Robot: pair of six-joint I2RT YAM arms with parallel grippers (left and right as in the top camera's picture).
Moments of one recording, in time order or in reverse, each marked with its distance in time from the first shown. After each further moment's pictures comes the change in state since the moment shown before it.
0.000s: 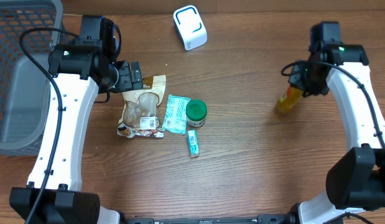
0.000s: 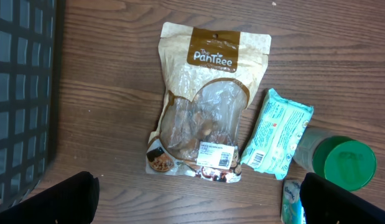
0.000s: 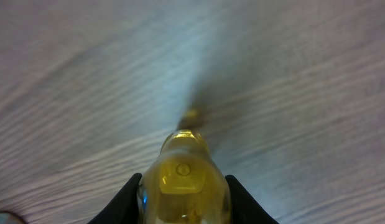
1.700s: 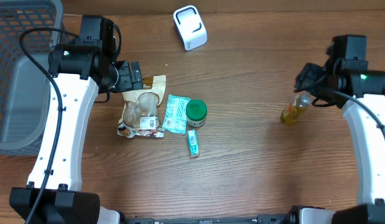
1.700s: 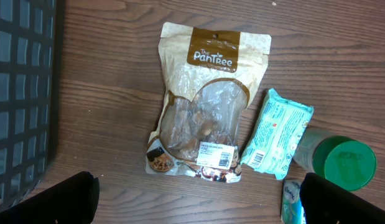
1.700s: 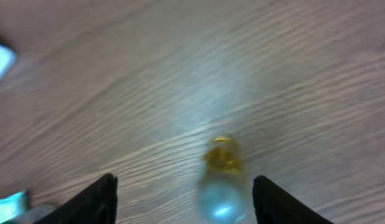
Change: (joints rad) left arm 0.000 0.000 0.000 0.000 0.000 0.000; right arm 0.007 -0.288 -0.139 0.104 -0.042 0.006
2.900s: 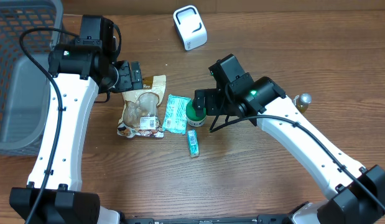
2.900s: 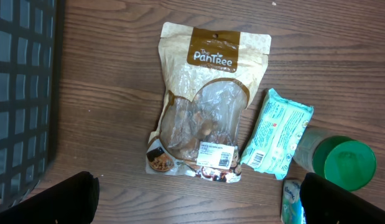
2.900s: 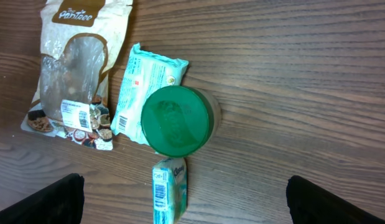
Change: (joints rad) left arm 0.000 0.000 0.000 0.000 0.000 0.000; right arm 0.637 0.156 0.003 0.108 -0.074 0.132
